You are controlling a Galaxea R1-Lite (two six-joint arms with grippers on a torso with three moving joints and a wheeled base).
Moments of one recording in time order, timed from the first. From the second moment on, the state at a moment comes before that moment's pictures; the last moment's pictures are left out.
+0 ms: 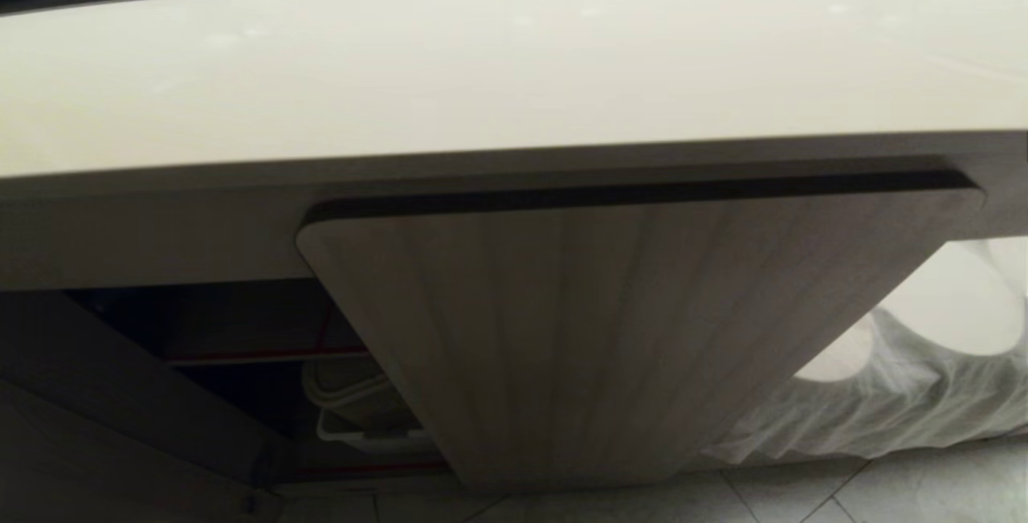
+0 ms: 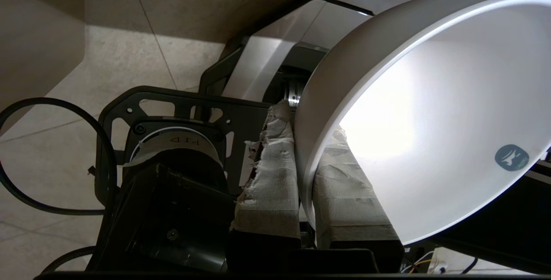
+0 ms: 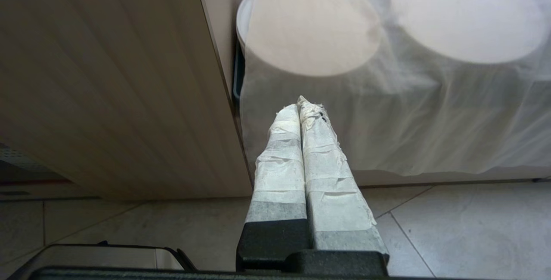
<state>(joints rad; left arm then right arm) -0.38 0.80 -0.73 0.94 -0.01 -0.64 0.00 0.00 0.00 0.00 0.00 0.00</state>
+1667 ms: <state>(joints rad) -0.38 0.80 -0.71 0.94 -0.01 -0.64 0.00 0.00 0.00 0.00 0.00 0.00</state>
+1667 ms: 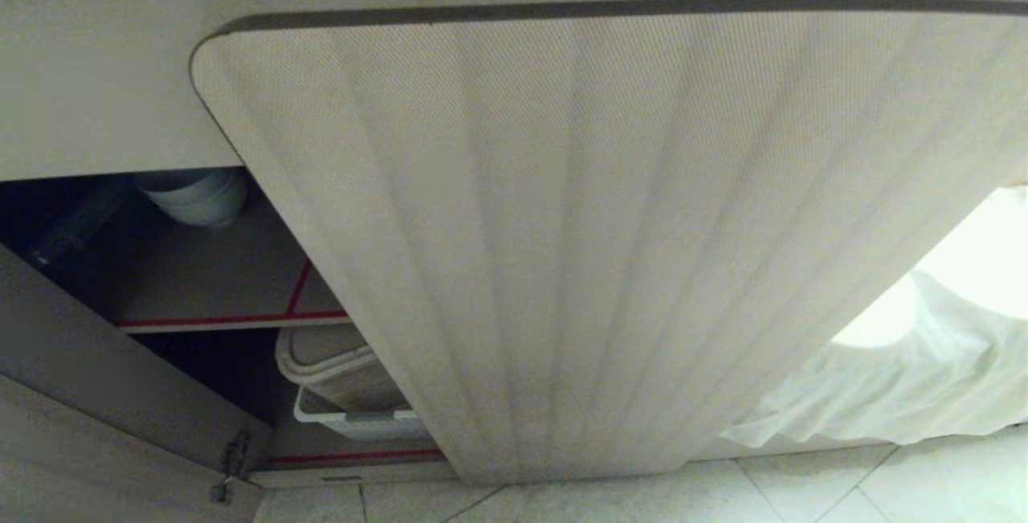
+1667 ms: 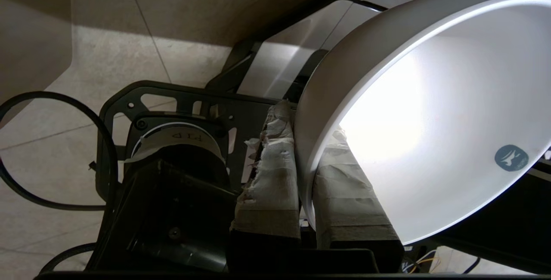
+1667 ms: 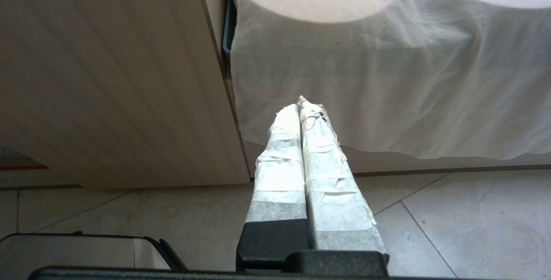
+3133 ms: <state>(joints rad) -0.21 0.95 -0.48 0.39 0.03 -1.14 0.00 0.00 0.00 0.00 0.00 0.00</state>
